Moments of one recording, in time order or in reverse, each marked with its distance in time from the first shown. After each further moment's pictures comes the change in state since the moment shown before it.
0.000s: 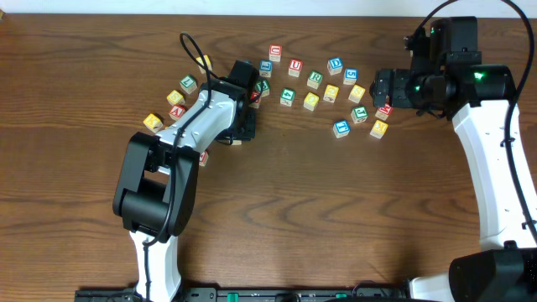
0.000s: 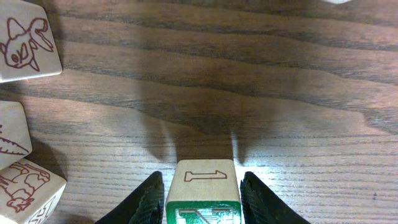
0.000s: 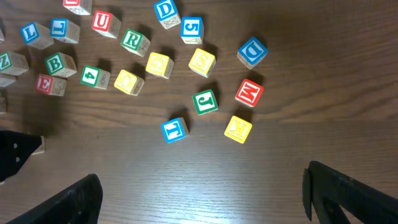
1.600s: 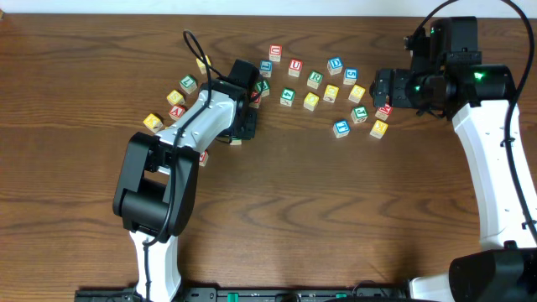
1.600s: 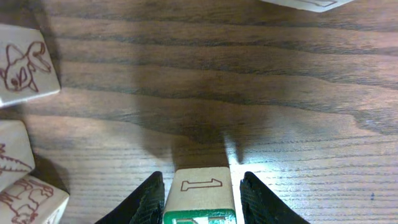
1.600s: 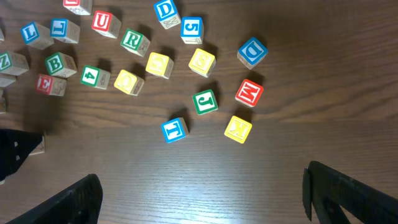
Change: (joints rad) left arm 0.000 0.000 0.000 0.021 0.000 0.050; right arm 0.000 0.000 0.000 0.000 0.000 0.000
